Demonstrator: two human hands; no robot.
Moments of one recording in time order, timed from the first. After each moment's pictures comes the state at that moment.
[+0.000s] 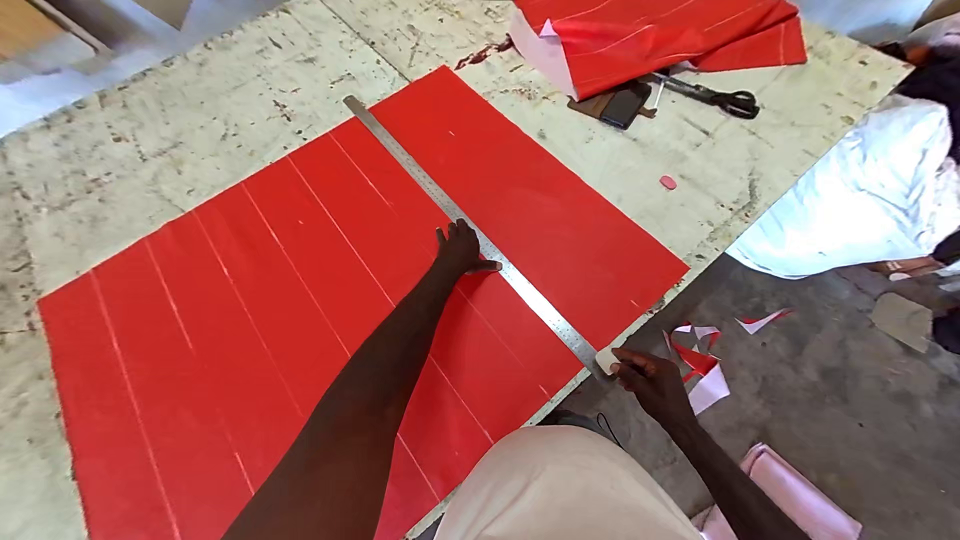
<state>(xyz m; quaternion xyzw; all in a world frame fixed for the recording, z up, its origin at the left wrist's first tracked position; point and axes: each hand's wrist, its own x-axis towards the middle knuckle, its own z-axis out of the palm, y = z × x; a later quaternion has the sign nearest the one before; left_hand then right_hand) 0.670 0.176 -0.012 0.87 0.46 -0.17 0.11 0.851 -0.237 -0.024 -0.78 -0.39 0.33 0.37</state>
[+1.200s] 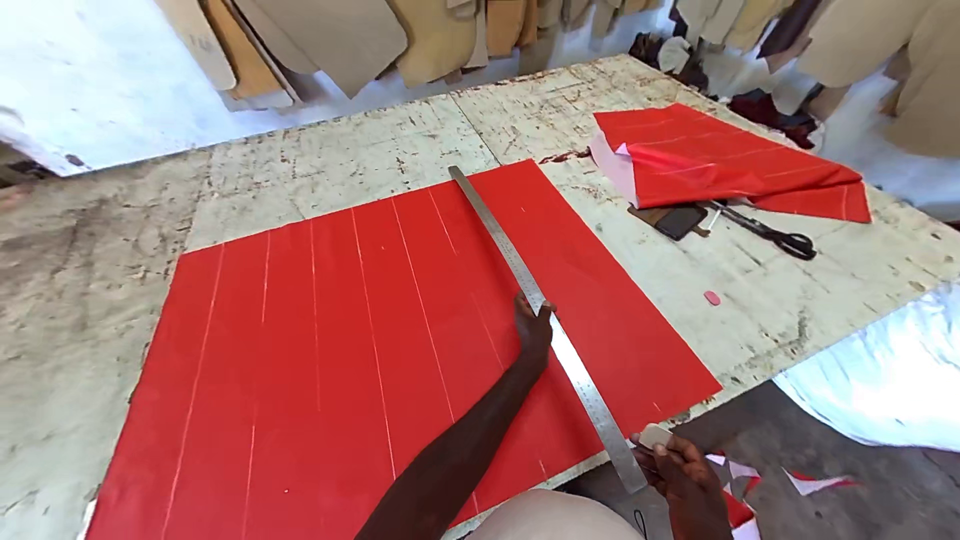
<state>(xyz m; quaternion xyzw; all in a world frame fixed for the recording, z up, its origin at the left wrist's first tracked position) 0.732 0.063 0.010 0.37 0.45 0.54 0.61 0.860 -0.223 0.023 -0.63 -0.19 0.45 0.61</state>
